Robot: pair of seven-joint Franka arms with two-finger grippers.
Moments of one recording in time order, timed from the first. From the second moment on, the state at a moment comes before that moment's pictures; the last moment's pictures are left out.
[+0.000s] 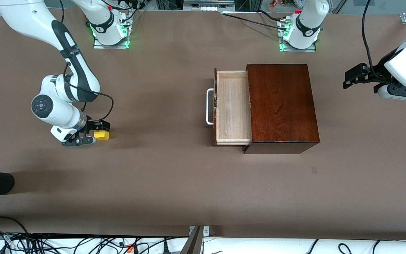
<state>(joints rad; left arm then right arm) -0.06 0.07 -0.02 -1.50 -0.06 1.47 0.02 0.03 0.44 0.05 -2.05 0.01 2.43 -0.06</state>
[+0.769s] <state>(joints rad) -0.05 0.07 -0.01 -1.50 0.00 1.47 0.02 0.03 0.46 0.05 -2.05 0.01 2.44 -0.06</state>
